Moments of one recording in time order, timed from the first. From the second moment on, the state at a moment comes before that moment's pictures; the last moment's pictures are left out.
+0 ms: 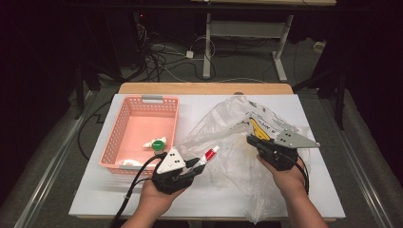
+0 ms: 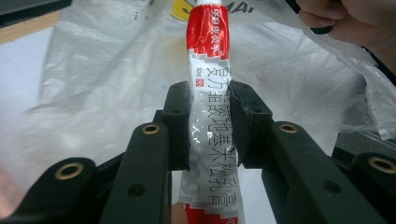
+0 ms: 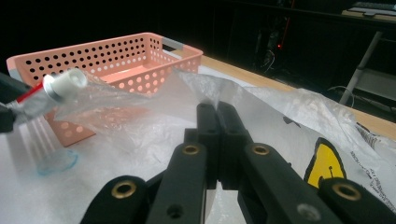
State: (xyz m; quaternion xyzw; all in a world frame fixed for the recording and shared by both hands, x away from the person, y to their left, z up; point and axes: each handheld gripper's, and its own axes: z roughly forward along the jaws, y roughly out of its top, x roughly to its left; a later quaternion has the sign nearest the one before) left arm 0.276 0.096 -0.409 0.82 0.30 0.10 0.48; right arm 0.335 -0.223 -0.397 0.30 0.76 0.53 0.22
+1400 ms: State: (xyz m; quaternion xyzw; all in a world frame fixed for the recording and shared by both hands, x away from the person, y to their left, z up) left arm 0.379 -0.031 -0.477 0.82 0.34 0.12 0.44; right arm 0.341 -0.227 -0.397 0.31 0.75 0.54 0.22
